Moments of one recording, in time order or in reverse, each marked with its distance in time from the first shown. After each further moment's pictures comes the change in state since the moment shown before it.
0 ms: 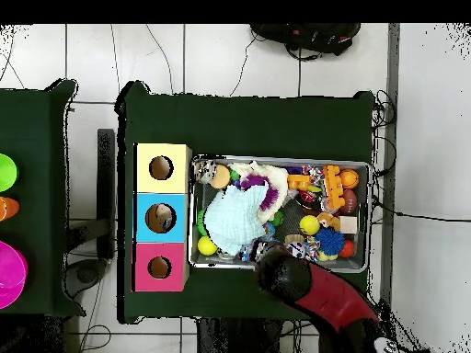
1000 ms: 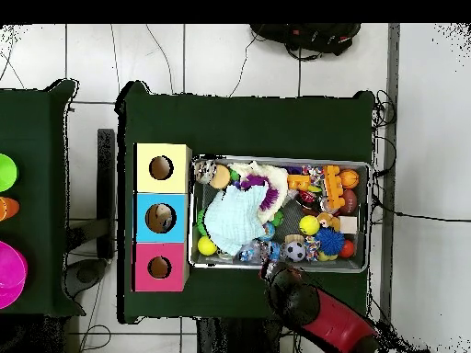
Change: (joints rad) arm -0.149 0.109 0.031 0.106 -0.086 -0.225 0.000
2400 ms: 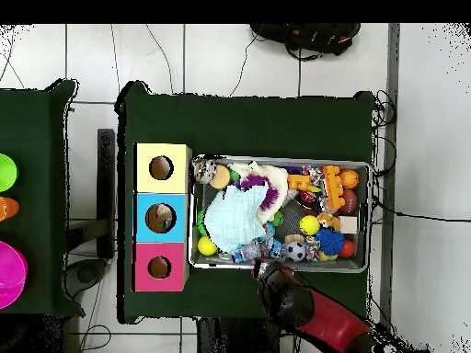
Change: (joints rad) arm -0.021 -0.006 0.060 0.026 -0.019 -0.015 0.000
